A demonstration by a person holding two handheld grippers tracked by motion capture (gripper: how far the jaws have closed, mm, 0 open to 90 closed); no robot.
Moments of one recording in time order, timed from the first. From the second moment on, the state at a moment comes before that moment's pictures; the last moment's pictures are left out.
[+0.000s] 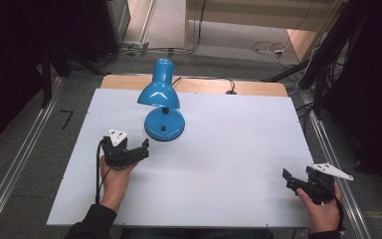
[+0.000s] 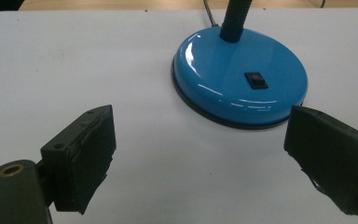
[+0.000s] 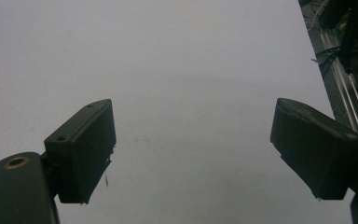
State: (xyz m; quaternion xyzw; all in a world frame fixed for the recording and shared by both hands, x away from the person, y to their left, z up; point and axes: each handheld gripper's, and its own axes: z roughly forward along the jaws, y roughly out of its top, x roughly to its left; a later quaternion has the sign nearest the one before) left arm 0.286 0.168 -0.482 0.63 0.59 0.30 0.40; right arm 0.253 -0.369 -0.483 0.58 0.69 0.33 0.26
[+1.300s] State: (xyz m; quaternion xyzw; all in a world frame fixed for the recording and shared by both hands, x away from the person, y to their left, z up) left arm 0.334 0.131 -0.487 0.65 0.57 0.30 0.41; right arm 0.254 -0.370 -0.482 0.58 0.69 0.34 0.26
